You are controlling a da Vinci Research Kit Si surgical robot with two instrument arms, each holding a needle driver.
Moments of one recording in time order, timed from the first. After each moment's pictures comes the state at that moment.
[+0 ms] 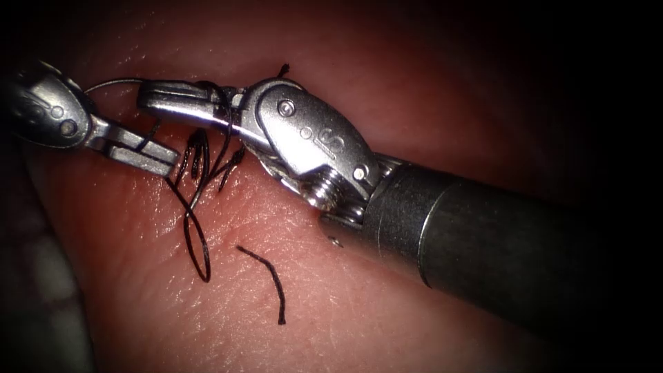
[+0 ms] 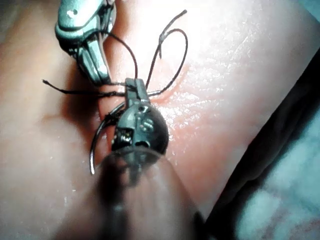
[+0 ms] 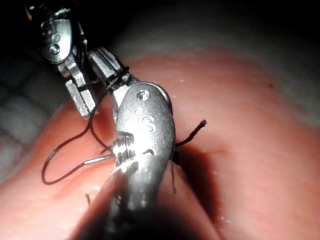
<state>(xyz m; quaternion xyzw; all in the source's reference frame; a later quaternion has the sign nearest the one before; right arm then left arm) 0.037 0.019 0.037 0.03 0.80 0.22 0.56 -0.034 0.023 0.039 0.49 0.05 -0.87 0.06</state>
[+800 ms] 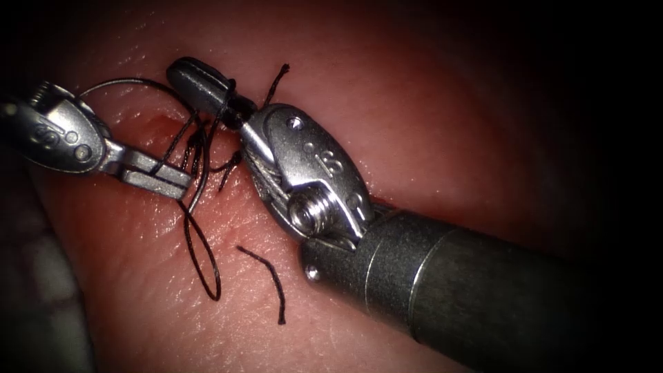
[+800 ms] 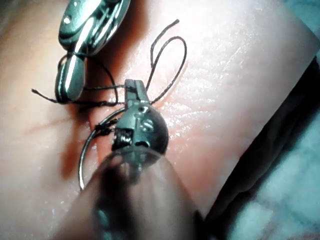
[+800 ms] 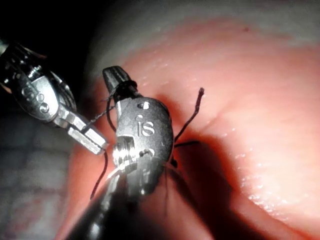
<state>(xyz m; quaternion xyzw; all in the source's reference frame) 0.035 0.016 0.038 0.07 0.64 0.56 0.52 -0.035 0.021 0.039 0.49 0.05 -0.87 0.06</state>
